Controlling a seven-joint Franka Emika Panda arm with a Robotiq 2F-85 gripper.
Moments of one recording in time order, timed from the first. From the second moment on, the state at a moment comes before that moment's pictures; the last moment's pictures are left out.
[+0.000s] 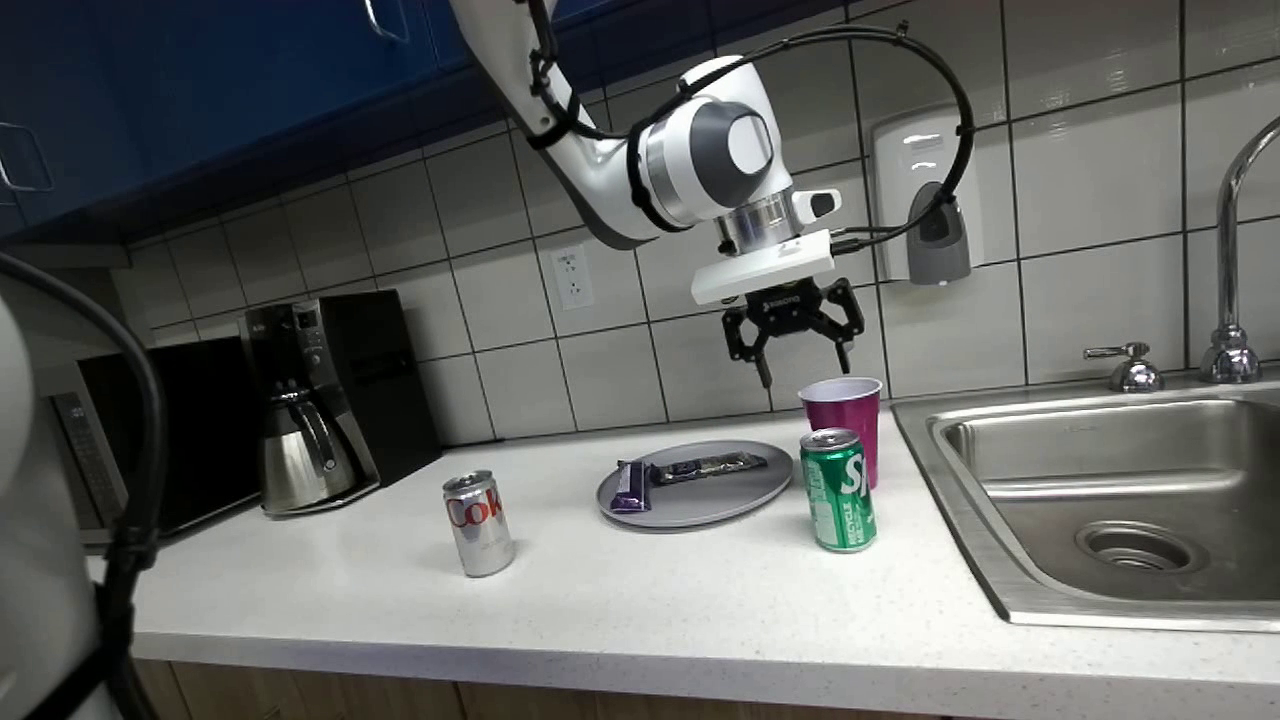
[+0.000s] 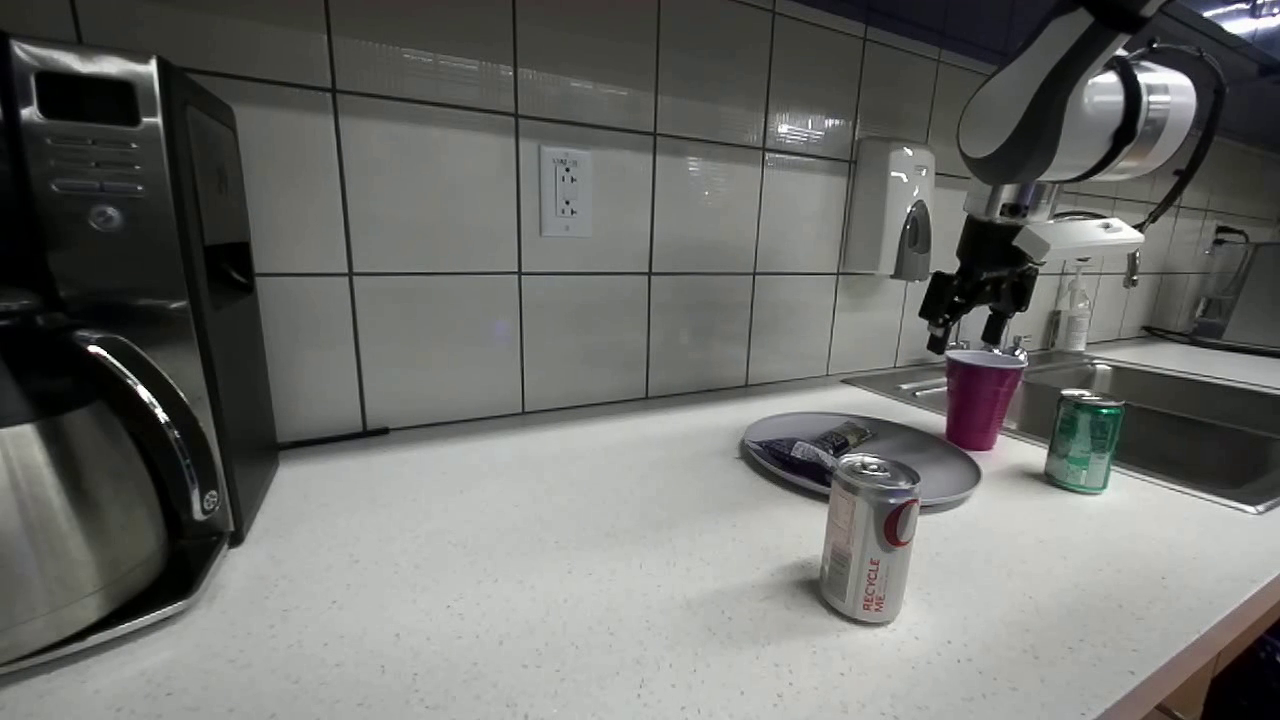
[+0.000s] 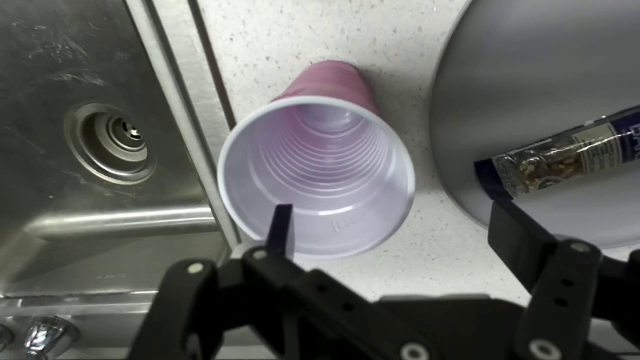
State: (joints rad) arm -0.19 0.24 -0.18 -2.11 -0.01 2.61 -0.29
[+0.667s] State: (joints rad) arm -0.14 0.19 -0.15 -2.12 -0.04 2.61 -0.24
